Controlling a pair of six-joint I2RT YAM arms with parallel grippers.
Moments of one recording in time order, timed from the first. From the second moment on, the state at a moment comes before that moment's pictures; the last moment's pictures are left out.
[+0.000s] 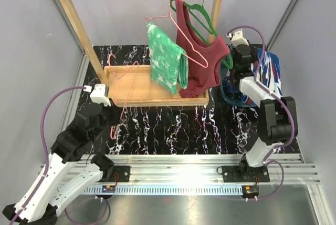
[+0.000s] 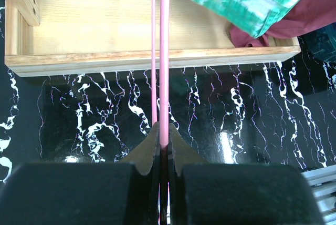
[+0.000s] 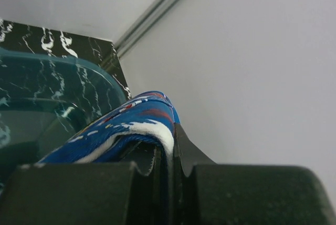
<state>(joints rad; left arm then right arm) -0.58 0.56 0.87 -0.77 -0.26 -0.41 0.14 1.69 1.15 0.50 0.72 -0.73</state>
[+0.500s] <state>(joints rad) -0.58 0.56 0.87 -0.77 -0.25 -0.42 0.16 1.89 1.39 0.42 0.74 -0.61</state>
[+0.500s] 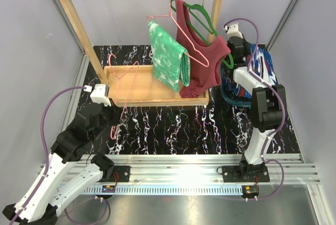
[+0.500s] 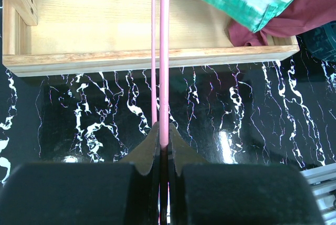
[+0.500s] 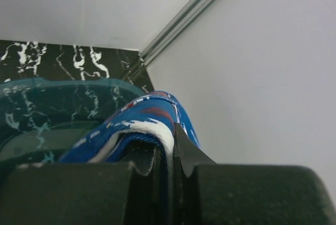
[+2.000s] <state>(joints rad) -0.58 0.59 0.88 -0.78 -0.27 -0.42 -0.03 2.35 1.95 -0.50 0.08 0.16</state>
